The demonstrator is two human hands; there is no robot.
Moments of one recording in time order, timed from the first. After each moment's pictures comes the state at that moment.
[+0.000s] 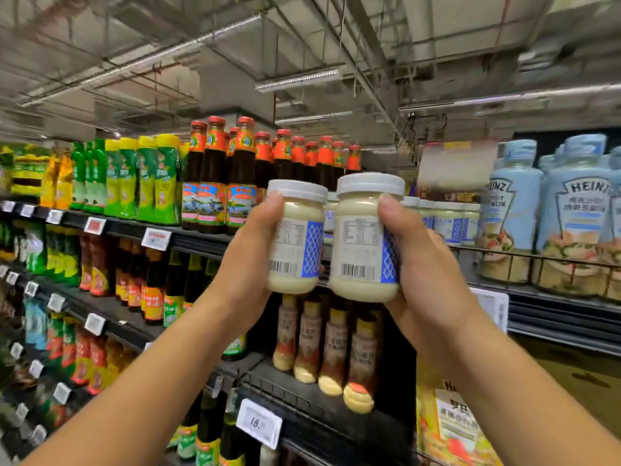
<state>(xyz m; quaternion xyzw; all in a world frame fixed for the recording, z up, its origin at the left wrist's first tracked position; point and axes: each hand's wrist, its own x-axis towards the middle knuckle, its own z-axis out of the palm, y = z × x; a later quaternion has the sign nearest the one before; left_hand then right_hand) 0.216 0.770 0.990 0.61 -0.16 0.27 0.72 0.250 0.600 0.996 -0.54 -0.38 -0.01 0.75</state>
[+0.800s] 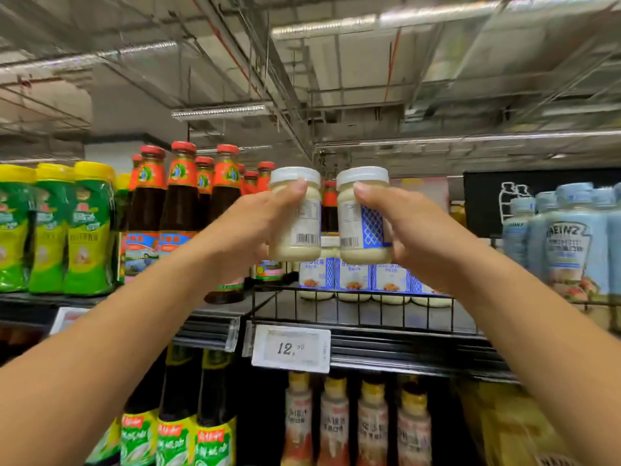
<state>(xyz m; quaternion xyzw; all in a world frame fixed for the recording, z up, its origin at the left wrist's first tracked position) 0.347 0.913 1.085 0.70 -0.26 0.14 0.66 0.341 0.703 1.085 -0.67 -0.30 -0.12 0.67</state>
